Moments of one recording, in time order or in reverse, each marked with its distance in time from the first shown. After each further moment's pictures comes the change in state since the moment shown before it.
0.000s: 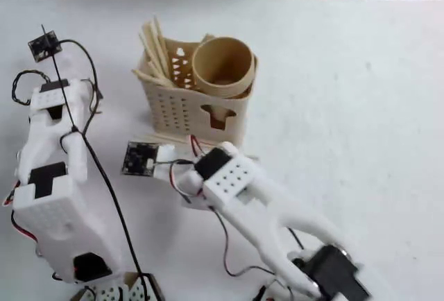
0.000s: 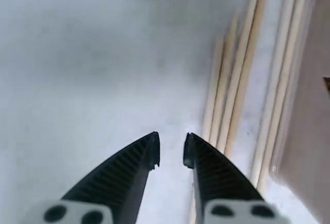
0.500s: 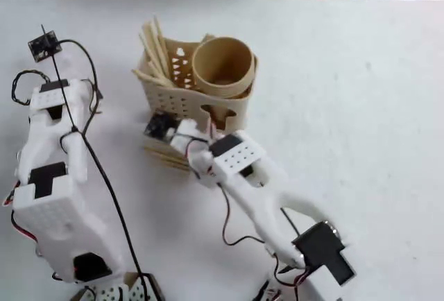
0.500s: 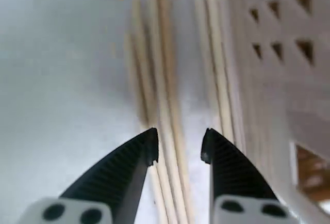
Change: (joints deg) left arm 0.0 0.0 0.0 0.0 0.0; right arm 10.6 8.1 0.8 -12.7 -7.6
